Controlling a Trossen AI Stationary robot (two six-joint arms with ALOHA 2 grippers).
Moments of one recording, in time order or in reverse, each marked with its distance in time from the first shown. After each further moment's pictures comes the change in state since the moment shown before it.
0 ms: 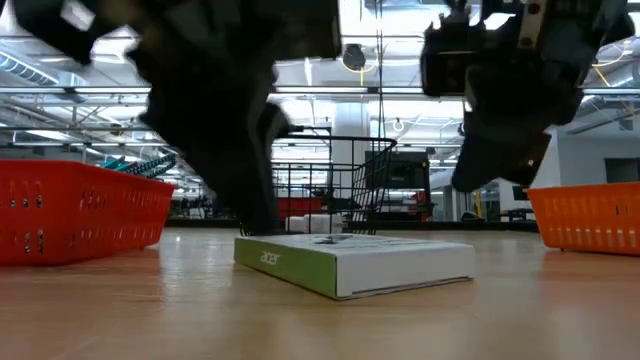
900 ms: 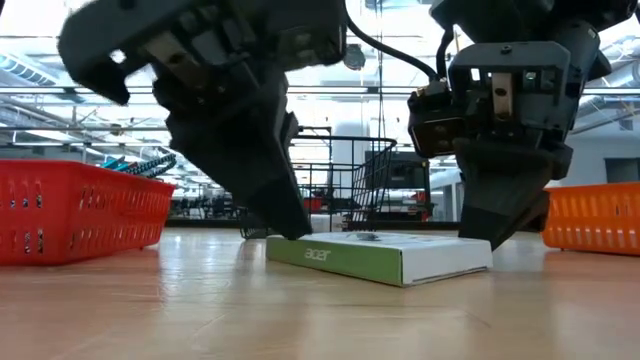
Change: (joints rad) left arm 0.002 -0.010 -0.075 0.171 -0.091 0.000; right arm -0.060 0.140 0.001 0.000 -0.068 0.088
